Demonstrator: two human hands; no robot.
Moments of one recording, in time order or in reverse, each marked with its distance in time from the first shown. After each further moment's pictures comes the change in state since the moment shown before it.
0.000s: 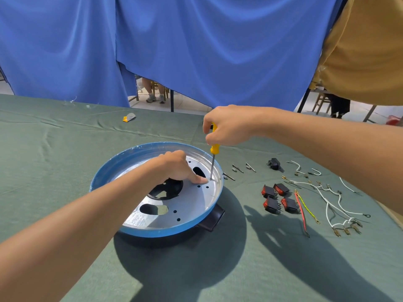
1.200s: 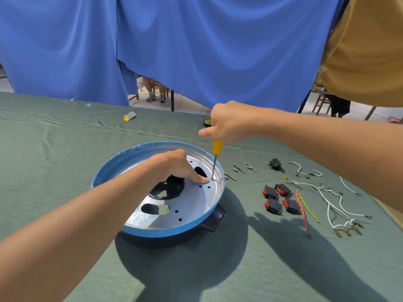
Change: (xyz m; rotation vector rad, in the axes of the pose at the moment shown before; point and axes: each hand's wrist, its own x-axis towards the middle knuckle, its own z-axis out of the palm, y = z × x) left_hand 0.005 -0.002 -0.003 -0.079 -0.063 -0.020; right_hand 0.004 -0.006 0.001 -0.048 0.086 0.046
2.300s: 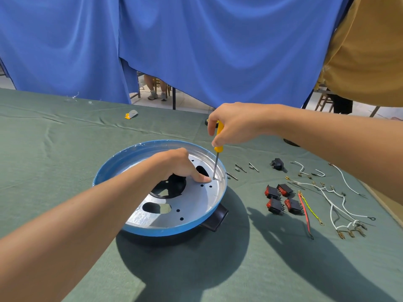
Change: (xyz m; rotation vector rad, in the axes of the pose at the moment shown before) left_hand 0.001 0.001 0.000 0.045 0.023 -0.006; right_hand 0.001 0.010 -0.001 0.079 -0.114 -0.030
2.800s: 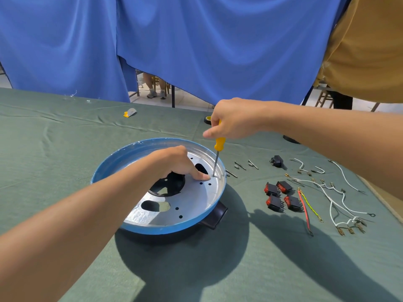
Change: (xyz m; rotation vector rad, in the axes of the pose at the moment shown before) left_hand 0.003 -0.001 0.000 -0.004 0.006 -0.004; right_hand 0.002 0.001 0.000 -0.035 0.030 0.006
